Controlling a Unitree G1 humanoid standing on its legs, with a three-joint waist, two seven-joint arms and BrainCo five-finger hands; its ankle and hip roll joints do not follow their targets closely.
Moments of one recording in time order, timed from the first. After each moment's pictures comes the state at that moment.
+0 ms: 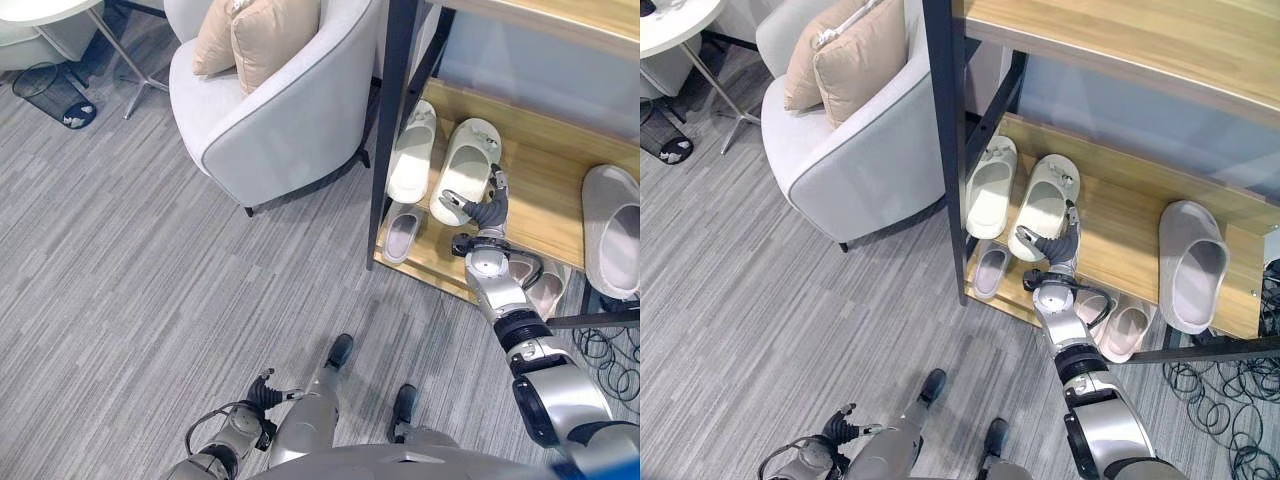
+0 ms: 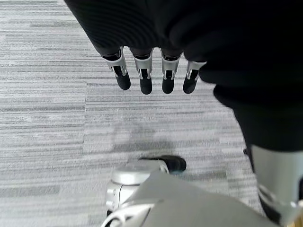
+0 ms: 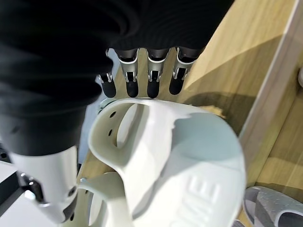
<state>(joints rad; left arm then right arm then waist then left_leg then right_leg) -0.08 0.21 -0.38 1.22 0.02 -0.13 0.18 -0.55 -0.27 0.13 0.70 0.06 -0.19 -0.55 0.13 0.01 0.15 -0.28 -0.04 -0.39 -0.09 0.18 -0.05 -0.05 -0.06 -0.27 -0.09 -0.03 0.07</state>
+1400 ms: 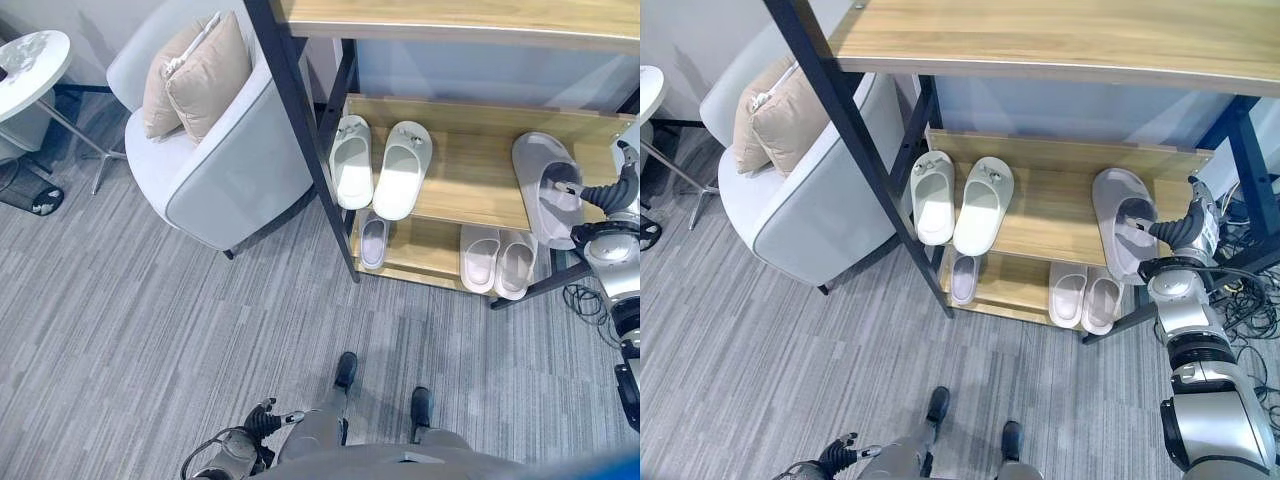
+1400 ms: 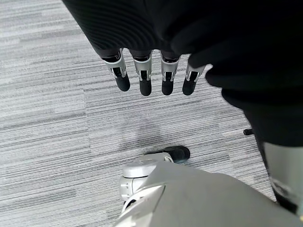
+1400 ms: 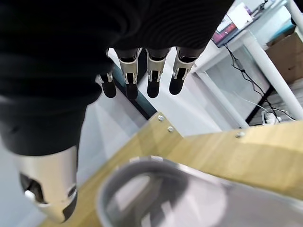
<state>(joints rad) -0.01 0.20 -0.32 1.25 0.01 -0.14 0.07 -0.59 -0.76 0.09 0.85 -0.06 -0.12 -0.48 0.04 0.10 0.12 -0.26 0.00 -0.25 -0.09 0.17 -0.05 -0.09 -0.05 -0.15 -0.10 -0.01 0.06</state>
